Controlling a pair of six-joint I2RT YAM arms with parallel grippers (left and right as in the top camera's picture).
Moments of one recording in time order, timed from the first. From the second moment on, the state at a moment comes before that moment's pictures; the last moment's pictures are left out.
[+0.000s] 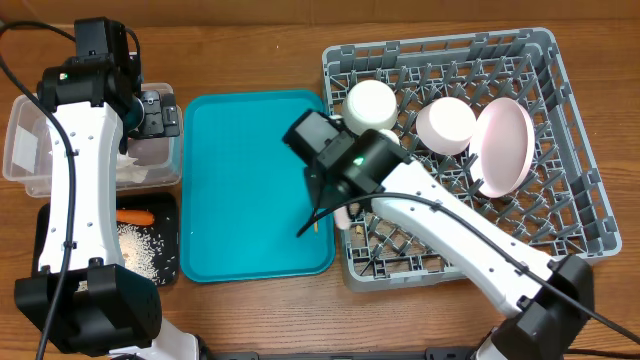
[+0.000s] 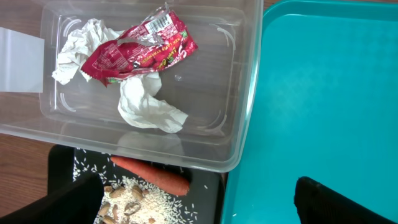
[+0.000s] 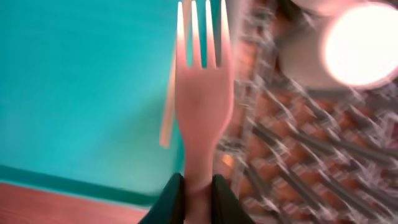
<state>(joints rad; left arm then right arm) 0.14 1.75 1.76 -1.21 -0.18 -0.02 0.79 1.76 1.65 -1.20 0.16 0.51</state>
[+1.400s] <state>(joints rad) 0.14 1.75 1.76 -1.21 -0.18 -0.02 0.38 1.76 1.57 -1.49 0.25 0.38</state>
